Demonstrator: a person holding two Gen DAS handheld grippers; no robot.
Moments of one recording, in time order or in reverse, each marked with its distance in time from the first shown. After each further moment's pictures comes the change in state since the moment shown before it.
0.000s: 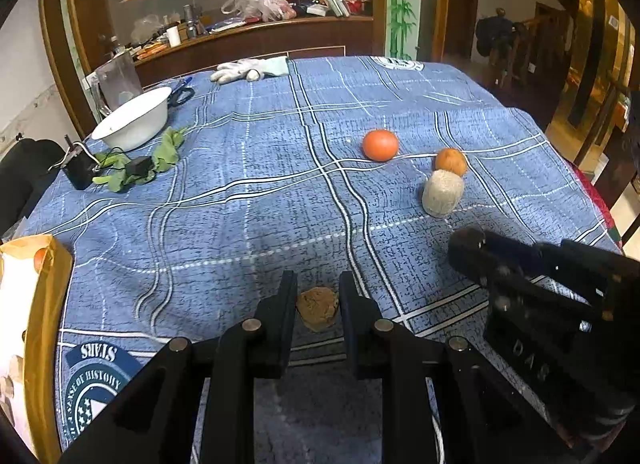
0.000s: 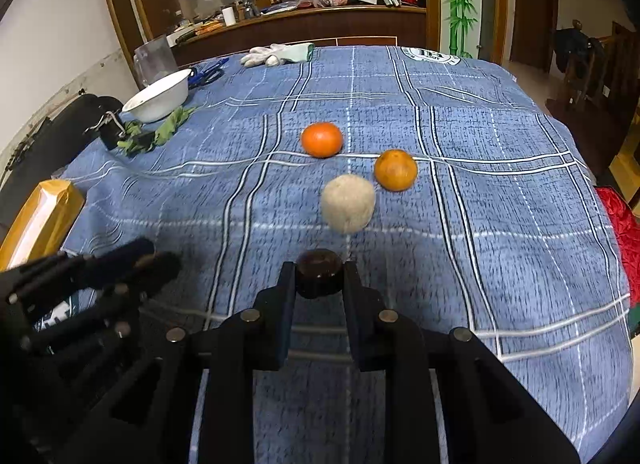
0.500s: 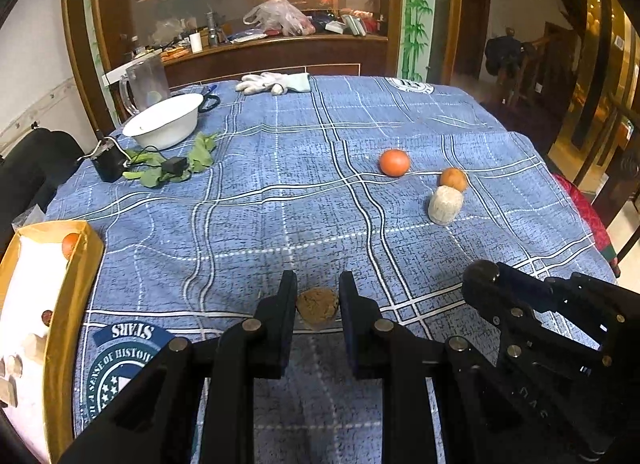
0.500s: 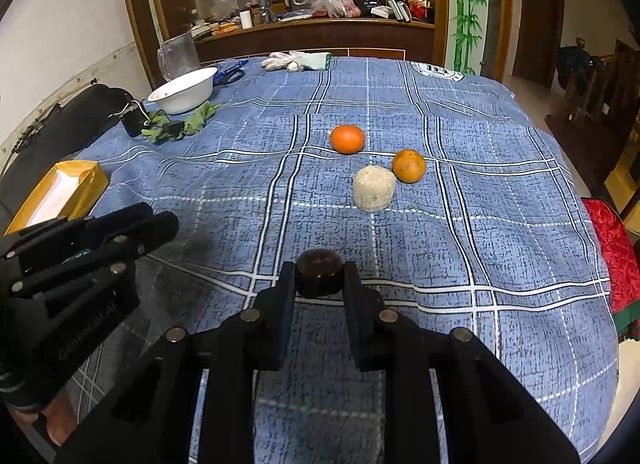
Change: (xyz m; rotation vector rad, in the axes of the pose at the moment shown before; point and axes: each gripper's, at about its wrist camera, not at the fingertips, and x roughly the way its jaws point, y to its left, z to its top) left arm -0.033 0.017 -0.006 -0.049 -0.049 0.016; right arm -0.036 0.024 -0.018 -0.047 -0.027 -0.013
